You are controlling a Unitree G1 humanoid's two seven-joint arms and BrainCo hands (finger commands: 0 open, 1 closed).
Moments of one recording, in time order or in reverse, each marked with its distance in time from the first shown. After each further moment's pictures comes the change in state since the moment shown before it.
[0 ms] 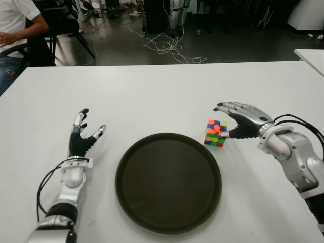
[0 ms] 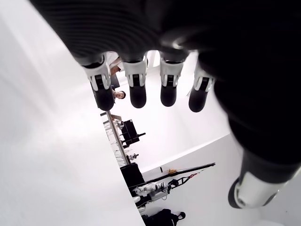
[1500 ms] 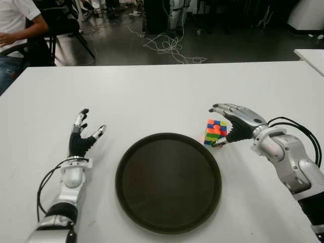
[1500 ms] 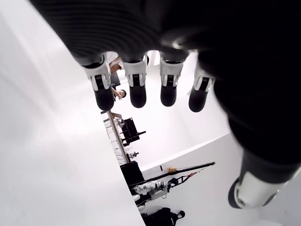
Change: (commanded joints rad) left arm 0.000 -0.003 0.001 -0.002 -0.007 0.009 -0.013; right arm 0.004 0.041 0.003 -0.008 0.037 0.022 -0.024
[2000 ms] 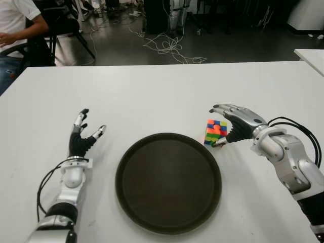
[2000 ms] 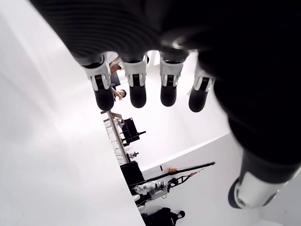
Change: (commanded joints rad) left arm 0.003 -0.003 -0.003 -0.001 0.005 -0.008 0.006; right arm -0.020 0.006 0.008 0.017 -0.002 0.025 0.023
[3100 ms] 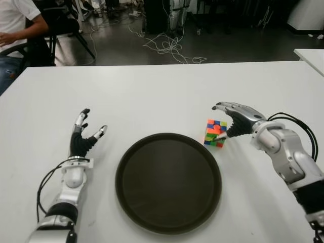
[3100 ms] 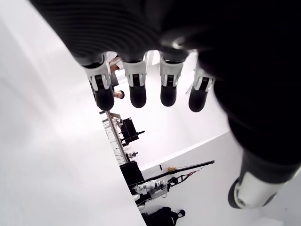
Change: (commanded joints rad) left arm 0.003 0.000 -0.012 -0.004 0.019 0.017 0.024; right arm -0.092 0.022 0.014 0.148 0.011 0.003 -0.017
